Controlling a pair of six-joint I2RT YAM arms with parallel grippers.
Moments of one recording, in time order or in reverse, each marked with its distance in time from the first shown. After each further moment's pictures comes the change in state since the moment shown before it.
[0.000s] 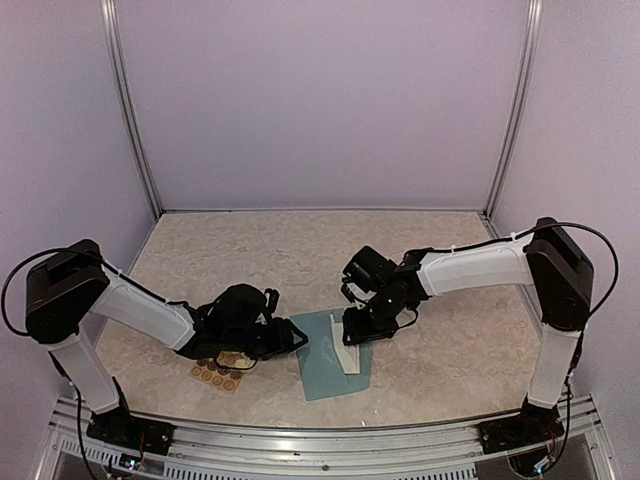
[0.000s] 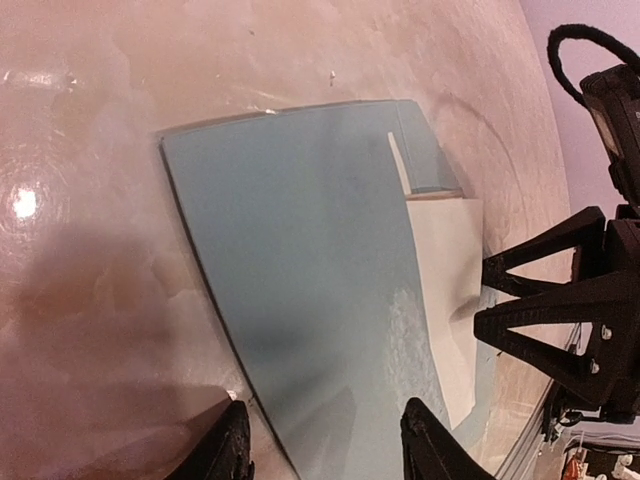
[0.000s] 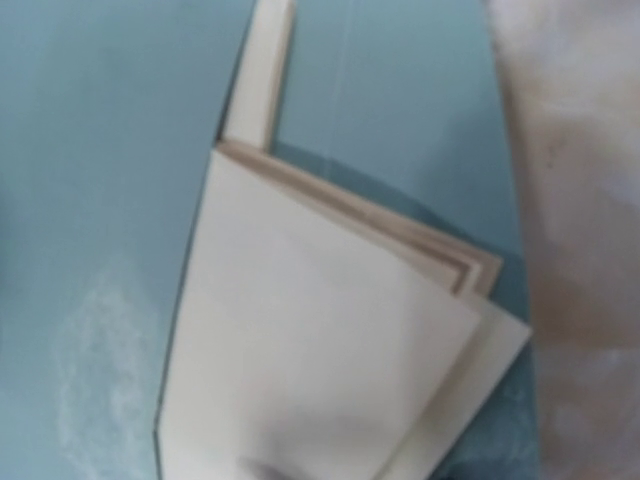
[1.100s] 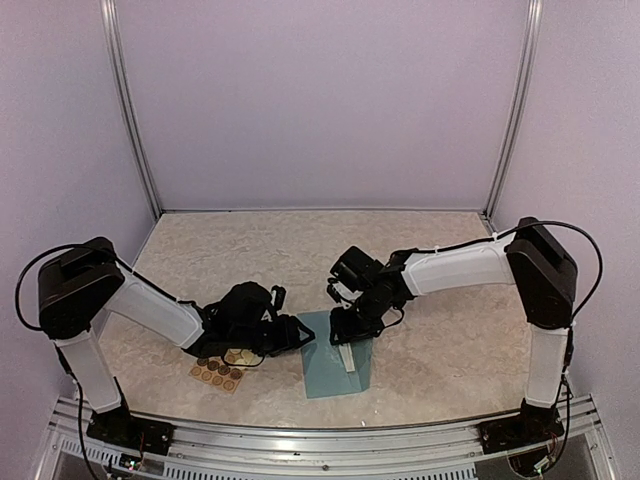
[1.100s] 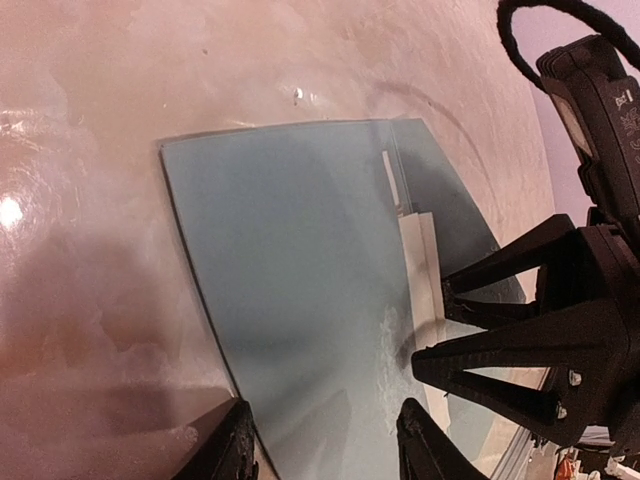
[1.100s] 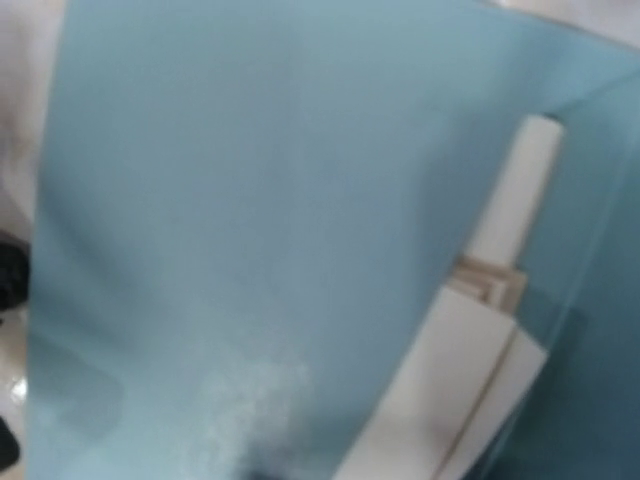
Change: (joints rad) left arm 0.005 0.074 0.036 0.084 0.031 0.007; right arm 0.016 0.091 0.087 0.027 -0.042 -0.017
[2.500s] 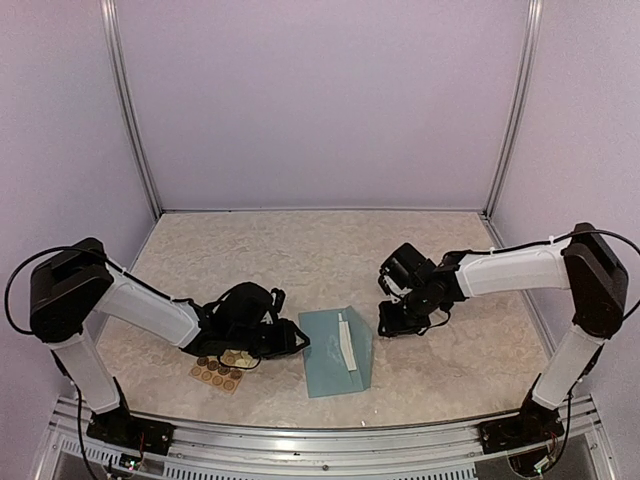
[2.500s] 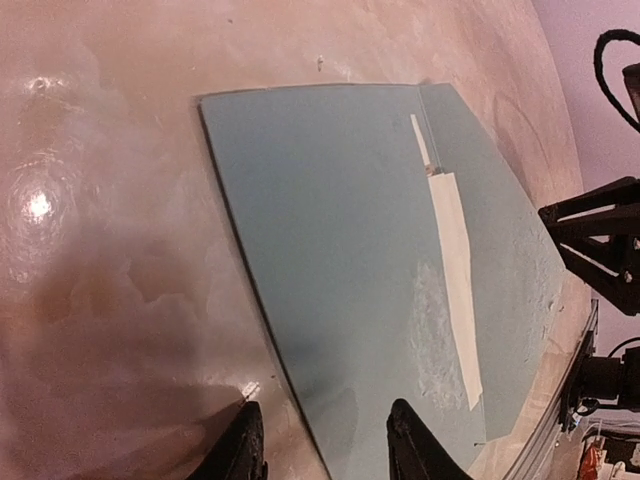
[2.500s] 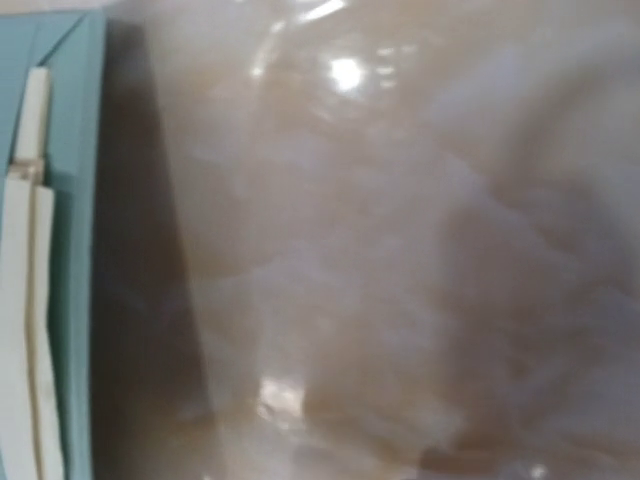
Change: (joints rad) left arm -0.018 -0.055 0.008 -0.138 -0.031 0.043; right arm -0.133 -0.296 -0.312 0.030 0.137 0.013
